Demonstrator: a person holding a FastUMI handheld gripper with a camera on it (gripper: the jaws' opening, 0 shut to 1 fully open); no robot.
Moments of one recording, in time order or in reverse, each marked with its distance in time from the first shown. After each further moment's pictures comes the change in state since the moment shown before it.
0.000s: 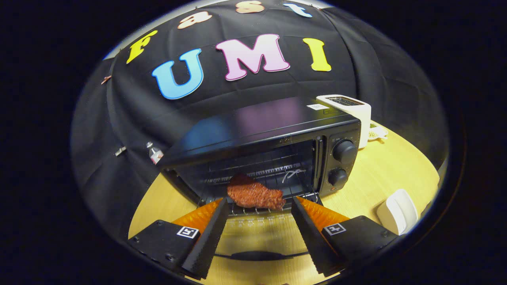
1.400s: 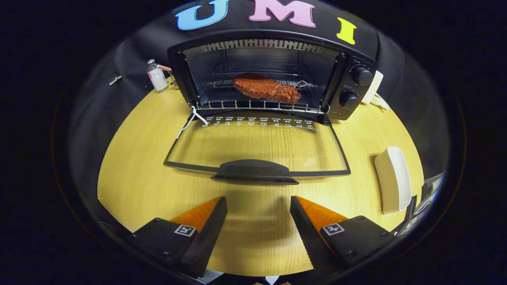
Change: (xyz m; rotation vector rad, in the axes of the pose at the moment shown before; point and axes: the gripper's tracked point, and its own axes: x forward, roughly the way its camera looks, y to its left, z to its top) arm -0.027 -0.009 -0.156 -0.195 0.447 -0.122
